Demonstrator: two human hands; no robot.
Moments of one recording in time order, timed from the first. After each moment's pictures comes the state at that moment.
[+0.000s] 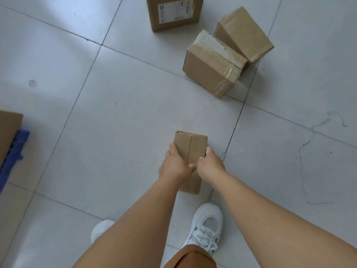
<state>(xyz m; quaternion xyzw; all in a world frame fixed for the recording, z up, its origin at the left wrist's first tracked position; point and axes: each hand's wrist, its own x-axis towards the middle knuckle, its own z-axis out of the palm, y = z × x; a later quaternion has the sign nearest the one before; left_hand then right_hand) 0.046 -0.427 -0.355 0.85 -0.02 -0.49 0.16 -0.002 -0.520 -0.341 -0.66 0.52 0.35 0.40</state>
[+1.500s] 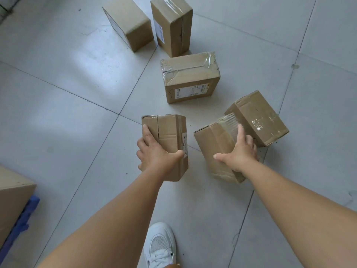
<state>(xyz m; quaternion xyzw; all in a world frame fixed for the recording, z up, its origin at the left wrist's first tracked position) 0.293 -0.509 -0.317 0.91 0.08 -0.30 0.26 0.200 -0.695 -0.340 -0.80 0.48 0.23 0.28</state>
